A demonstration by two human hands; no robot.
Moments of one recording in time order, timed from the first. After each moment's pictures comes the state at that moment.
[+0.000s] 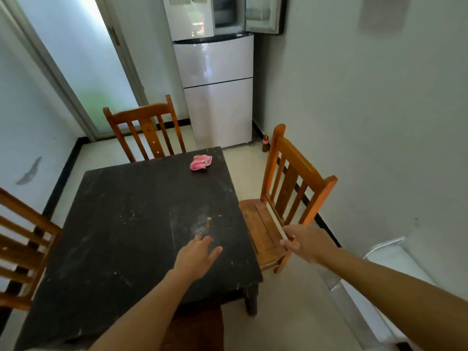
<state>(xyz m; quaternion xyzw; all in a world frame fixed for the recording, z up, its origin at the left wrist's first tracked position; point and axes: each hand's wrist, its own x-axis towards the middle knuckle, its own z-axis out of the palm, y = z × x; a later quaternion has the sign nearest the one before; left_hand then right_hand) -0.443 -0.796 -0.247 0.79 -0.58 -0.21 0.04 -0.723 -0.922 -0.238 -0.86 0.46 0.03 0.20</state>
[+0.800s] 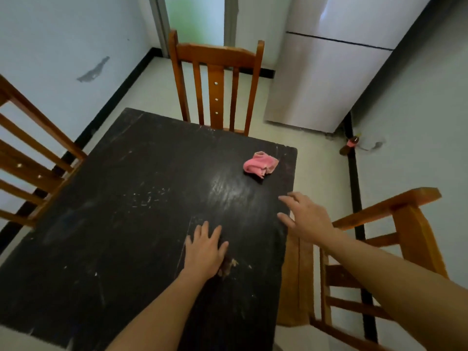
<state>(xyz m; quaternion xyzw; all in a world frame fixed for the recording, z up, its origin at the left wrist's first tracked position) -0.316 -0.964 -0.360 0.90 -0.36 -0.25 0.05 -0.446 -1.208 -0.309 -0.96 0.26 0.08 0.08</state>
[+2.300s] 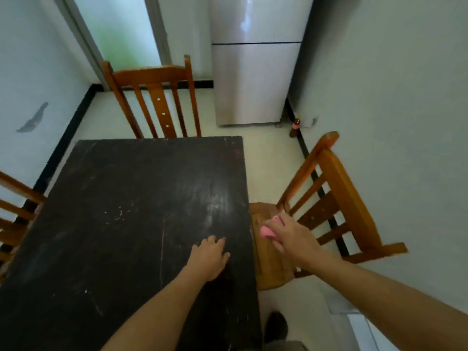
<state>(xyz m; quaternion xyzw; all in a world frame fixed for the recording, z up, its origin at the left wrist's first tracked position) -0.401 -0.952 -0.315 0.79 -0.52 -0.31 -0.06 -0.600 -1.093 -0.292 -0.94 0.31 0.00 0.15</state>
